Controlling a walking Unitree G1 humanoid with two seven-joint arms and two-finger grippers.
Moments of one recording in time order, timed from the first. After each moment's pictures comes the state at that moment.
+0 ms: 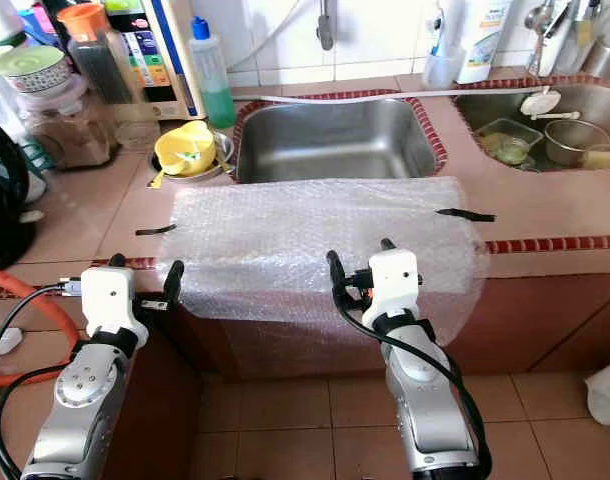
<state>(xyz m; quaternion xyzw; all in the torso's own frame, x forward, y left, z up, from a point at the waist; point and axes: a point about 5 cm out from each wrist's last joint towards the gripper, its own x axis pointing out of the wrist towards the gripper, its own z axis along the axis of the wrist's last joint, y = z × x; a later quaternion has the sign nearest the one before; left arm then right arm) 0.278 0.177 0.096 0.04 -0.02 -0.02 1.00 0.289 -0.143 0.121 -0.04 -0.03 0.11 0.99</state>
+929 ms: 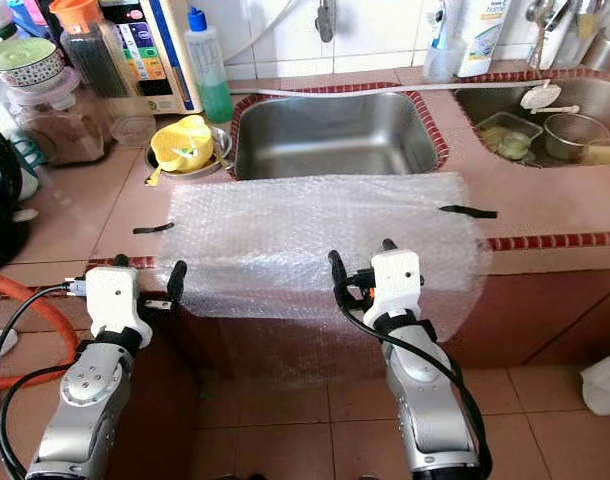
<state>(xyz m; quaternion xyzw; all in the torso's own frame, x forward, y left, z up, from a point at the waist) 0.279 0.173 0.095 0.04 -0.01 -0.01 1.00 0.289 -0.144 0.121 -0.04 -0.03 0.10 0.99</state>
